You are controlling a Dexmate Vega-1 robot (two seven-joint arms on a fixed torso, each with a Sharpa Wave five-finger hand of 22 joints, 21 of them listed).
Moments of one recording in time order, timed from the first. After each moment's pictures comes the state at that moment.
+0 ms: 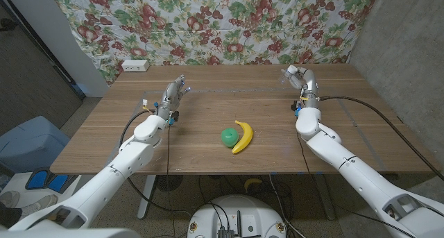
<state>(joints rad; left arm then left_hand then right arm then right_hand) 0.91 0.56 0.36 -1.46 -0.60 -0.23 0.09 0.10 0.11 0.72 0.07 0.20 -0.04 0.00 0.18 0.17 -0.12 -0.01 0.20 0.18 -0.12 -0.01 0.18 0.17 -0.04 0.04 0.52 0.17 -0.84 -0.46 -0.45 -1.48 -0.04 0.07 -0.75 0.96 0.00 0.34 -0.16 0.17 0.86 0.06 0.52 0.23 0.93 -0.03 0.52 0.59 0.71 -0.07 0.53 0.61 0.49 -0.03 0.72 0.20</state>
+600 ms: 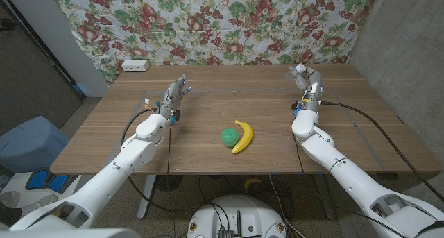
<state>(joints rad) 0.89 0.55 0.37 -1.44 -0.59 -0.23 0.08 0.10 0.11 0.72 0.07 0.20 -0.04 0.00 0.18 0.17 -0.12 -0.01 0.20 0.18 -0.12 -0.01 0.18 0.17 -0.04 0.04 0.52 0.17 -0.83 -0.41 -0.43 -1.41 -0.04 0.15 -0.84 0.96 0.00 0.33 -0.15 0.17 0.86 0.06 0.52 0.23 0.93 -0.03 0.52 0.60 0.71 -0.07 0.52 0.61 0.49 -0.04 0.73 0.20</state>
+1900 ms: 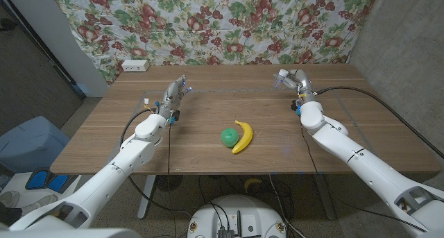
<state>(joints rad) 0.89 0.56 0.37 -1.44 -0.60 -0.23 0.07 0.10 0.11 0.72 0.07 0.20 -0.04 0.00 0.18 0.17 -0.12 -0.01 0.20 0.18 -0.12 -0.01 0.18 0.17 -0.04 0.04 0.52 0.17 -0.80 -0.58 -0.49 -1.58 0.00 -0.08 -0.51 0.96 0.00 0.33 -0.15 0.17 0.86 0.06 0.52 0.23 0.93 -0.03 0.51 0.60 0.71 -0.07 0.51 0.62 0.48 -0.03 0.75 0.20</state>
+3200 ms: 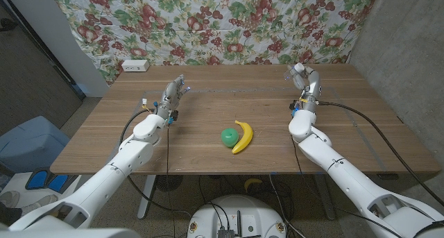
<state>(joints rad) 0.89 0.55 0.36 -1.42 -0.61 -0.24 0.06 0.10 0.11 0.72 0.07 0.20 -0.04 0.00 0.18 0.17 -0.12 -0.01 0.20 0.18 -0.12 -0.01 0.18 0.17 -0.03 0.04 0.51 0.17 -0.84 -0.41 -0.45 -1.45 -0.06 0.11 -0.84 0.96 0.00 0.33 -0.16 0.17 0.86 0.06 0.52 0.23 0.95 -0.03 0.51 0.60 0.72 -0.07 0.51 0.62 0.47 -0.03 0.77 0.20</state>
